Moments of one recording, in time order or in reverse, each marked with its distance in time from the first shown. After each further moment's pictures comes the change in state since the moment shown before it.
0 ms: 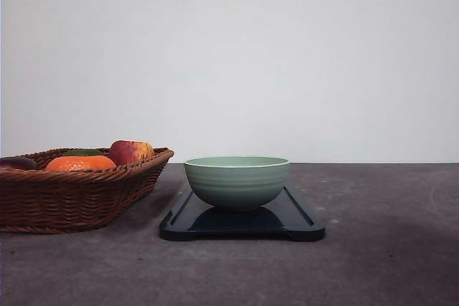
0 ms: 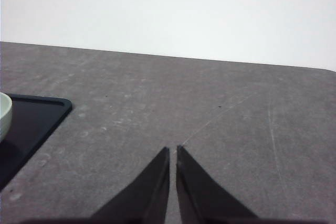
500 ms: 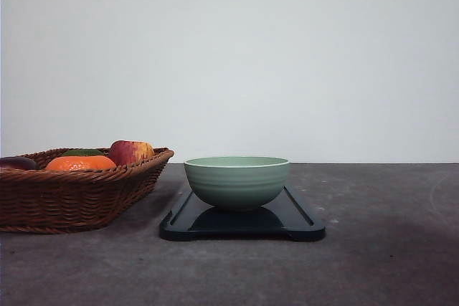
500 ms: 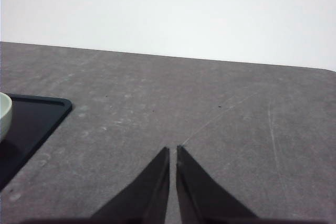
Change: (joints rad) left_arx 0.000 0.000 0.000 0.000 0.000 0.000; right_arx 0.000 0.000 0.000 0.000 0.000 0.000
